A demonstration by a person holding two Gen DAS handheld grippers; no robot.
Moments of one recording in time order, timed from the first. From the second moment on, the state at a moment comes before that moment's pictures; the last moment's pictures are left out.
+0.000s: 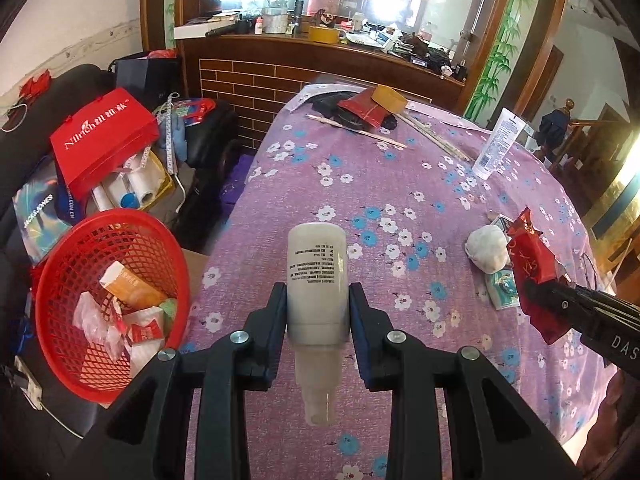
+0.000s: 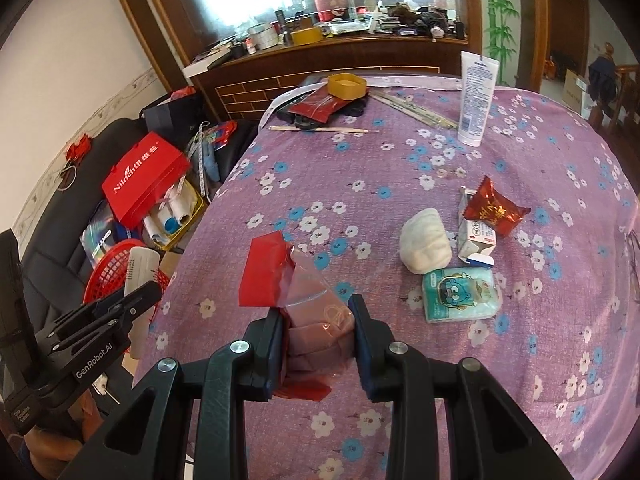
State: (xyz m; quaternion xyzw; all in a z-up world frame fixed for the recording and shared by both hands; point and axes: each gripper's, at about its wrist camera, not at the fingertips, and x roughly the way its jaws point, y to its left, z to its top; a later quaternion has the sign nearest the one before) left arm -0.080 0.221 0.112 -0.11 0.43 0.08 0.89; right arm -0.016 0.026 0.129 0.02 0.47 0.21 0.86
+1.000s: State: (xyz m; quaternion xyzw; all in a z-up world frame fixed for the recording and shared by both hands) left arm -0.145 0.375 0.098 -0.22 0.41 0.21 0.86; right arm -0.019 0.209 0.117 -0.06 0.51 0.36 0.78
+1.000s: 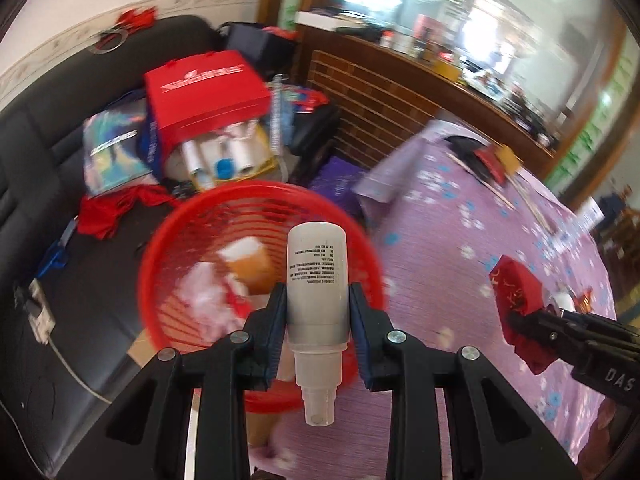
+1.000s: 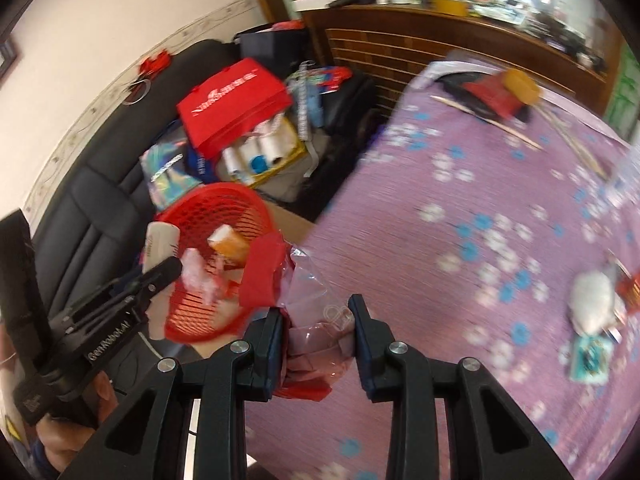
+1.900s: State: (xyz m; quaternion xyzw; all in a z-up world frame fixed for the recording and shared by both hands) left arm -0.135 0.352 0.100 -0.21 0.42 0.18 0.86; right arm -0.027 0.167 0.079 -0.02 0.54 0.32 0.78
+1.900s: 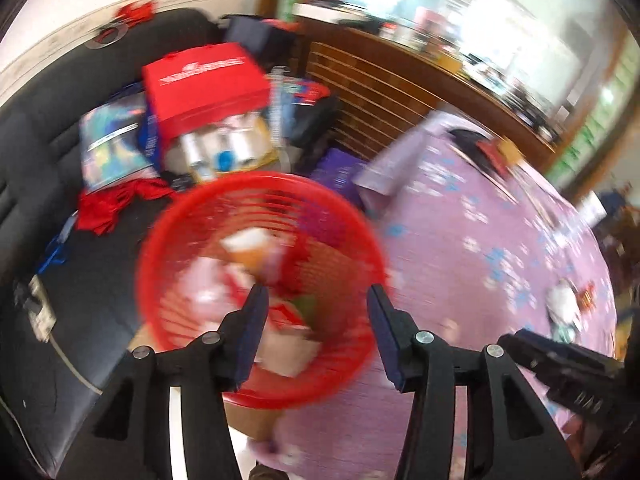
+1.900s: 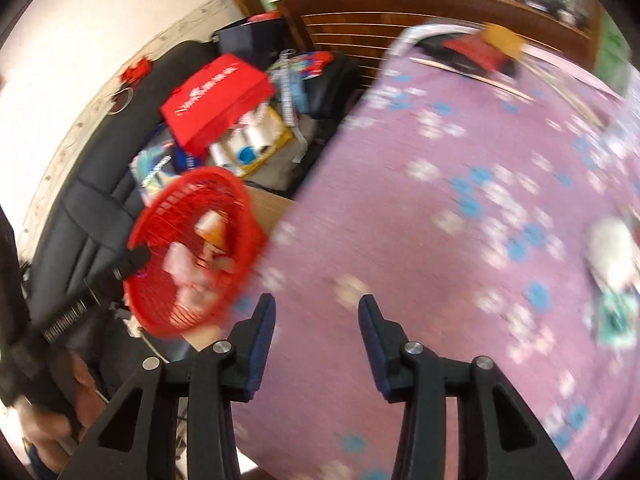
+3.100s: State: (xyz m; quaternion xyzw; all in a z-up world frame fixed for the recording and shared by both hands) left arm 0.123 0.031 0.018 -0.08 0.58 -0.09 0.81; right arm -0.054 -0.198 0.101 0.17 0.49 0.04 0.85
